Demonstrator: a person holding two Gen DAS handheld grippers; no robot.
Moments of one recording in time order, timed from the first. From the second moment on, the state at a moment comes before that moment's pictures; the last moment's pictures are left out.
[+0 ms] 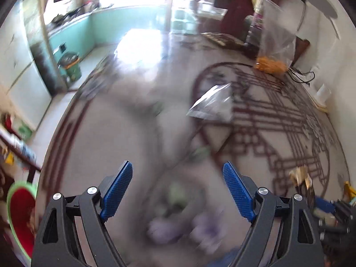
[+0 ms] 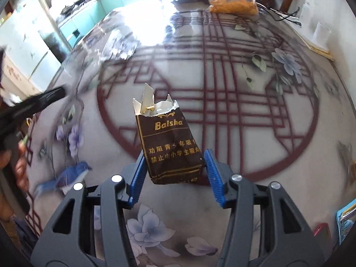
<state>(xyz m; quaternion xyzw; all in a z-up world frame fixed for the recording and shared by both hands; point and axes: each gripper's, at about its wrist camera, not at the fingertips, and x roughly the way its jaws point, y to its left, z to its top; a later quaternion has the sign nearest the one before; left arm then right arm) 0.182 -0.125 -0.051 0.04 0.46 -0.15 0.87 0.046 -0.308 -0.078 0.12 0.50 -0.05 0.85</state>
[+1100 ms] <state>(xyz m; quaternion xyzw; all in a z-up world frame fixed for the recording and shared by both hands) 0.121 -0.097 -0.021 0.04 0.45 -0.17 0.88 0.048 -0.275 -0.038 0.05 0.42 -0.03 0.91</state>
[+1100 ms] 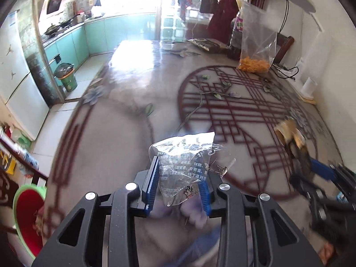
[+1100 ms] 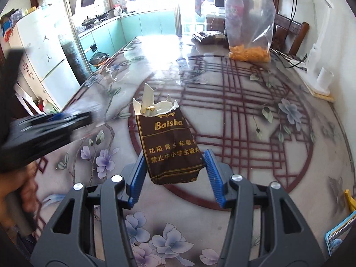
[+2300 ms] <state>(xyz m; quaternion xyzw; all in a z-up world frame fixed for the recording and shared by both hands) -0.008 0.037 -0.009 -0.02 0.45 -0.14 0.88 -0.019 -0.203 -0.018 0.03 0.43 -0.03 0.90</state>
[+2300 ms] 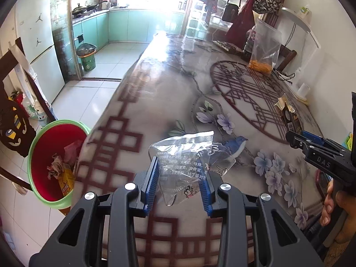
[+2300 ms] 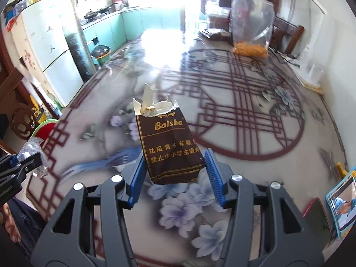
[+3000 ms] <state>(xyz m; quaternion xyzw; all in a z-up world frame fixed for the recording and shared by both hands) -0.003 0.196 -0.025 -0.13 0.45 -0.01 0.88 0.011 -0.035 -0.019 -0.04 0.44 0.12 0.89</state>
